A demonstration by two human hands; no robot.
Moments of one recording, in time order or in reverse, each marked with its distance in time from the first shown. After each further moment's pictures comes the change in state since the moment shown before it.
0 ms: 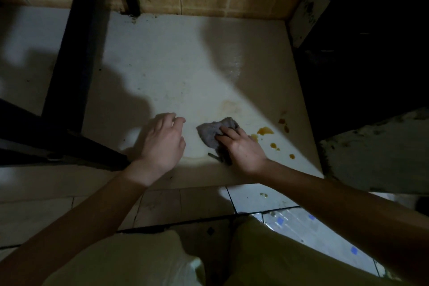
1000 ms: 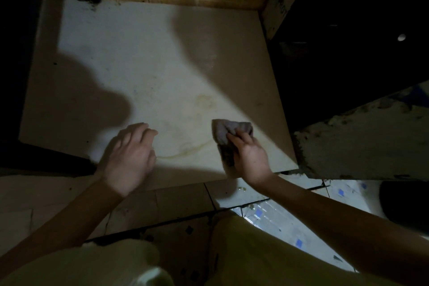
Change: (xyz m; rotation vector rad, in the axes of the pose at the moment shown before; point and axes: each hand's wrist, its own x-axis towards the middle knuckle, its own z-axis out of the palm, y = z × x) left_hand -0.019 -0.009 0.024 -0.013 -0.039 0.067; right_hand -0.052 0.040 0.026 0.194 0.217 0.350
